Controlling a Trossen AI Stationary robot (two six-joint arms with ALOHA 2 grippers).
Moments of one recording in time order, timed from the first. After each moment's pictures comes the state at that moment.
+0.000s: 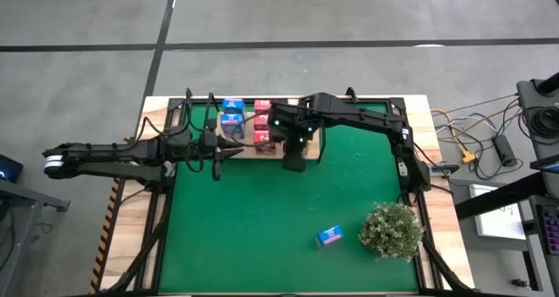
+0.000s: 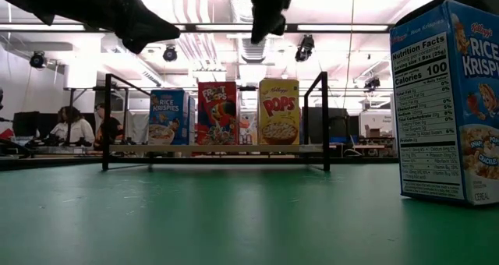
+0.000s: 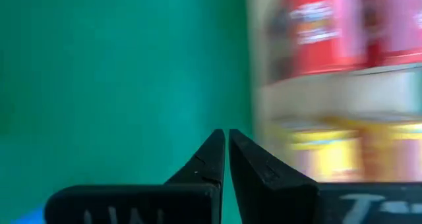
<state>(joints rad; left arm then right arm) 0.15 0.76 0.49 0.08 -0.04 0.02 -0.13 2.09 2.34 -1.43 -0.14 -0.04</state>
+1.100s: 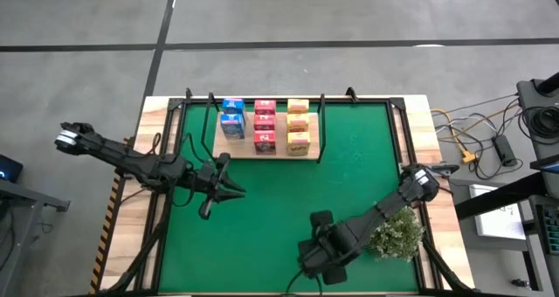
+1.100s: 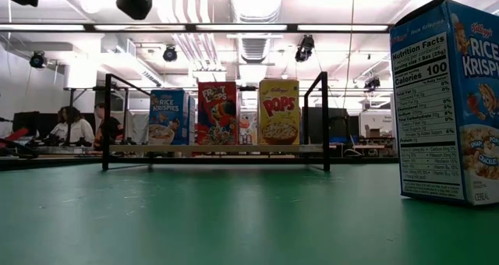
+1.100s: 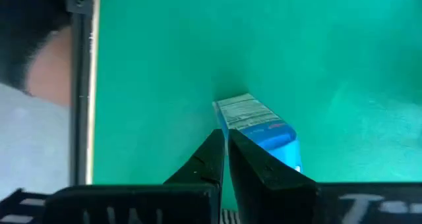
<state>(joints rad) -0.30 0.90 0.48 0.44 -0.04 -0.12 0.58 2.08 2.04 -1.38 0.03 0.40</state>
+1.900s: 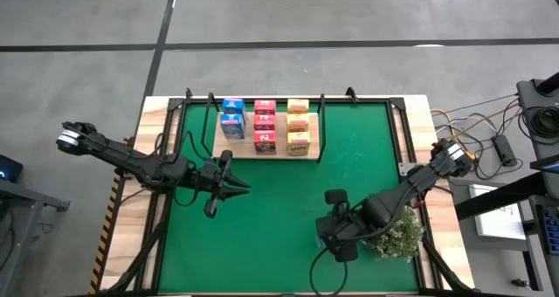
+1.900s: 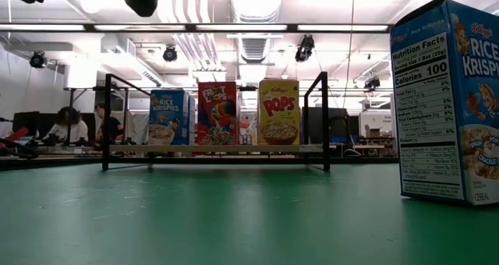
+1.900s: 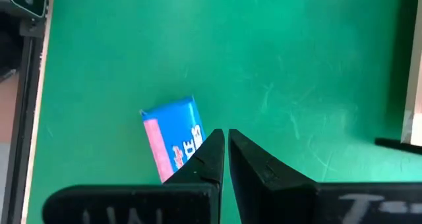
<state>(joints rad) -0.30 0.96 0.51 0.51 -0.11 -0.14 0.57 1.72 1.61 -1.14 0.21 0.39</state>
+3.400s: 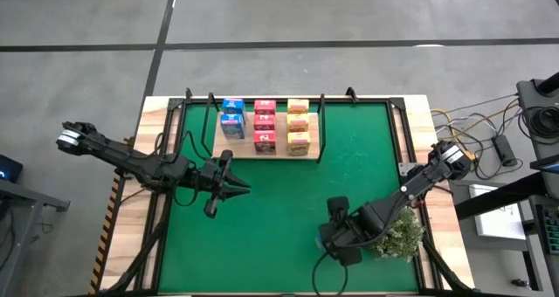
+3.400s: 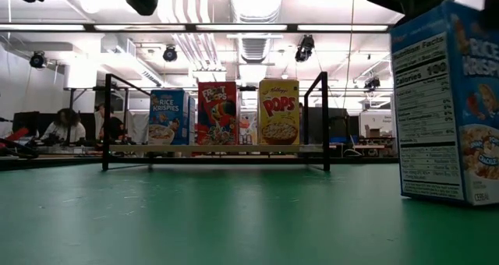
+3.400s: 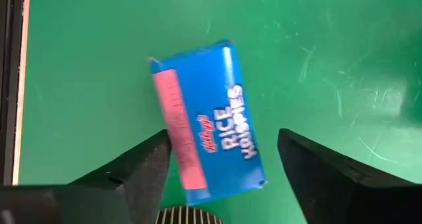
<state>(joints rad) -0.30 0.96 0.51 0.52 -0.11 -0.14 0.59 1.74 1.45 -1.05 0.13 0.40</state>
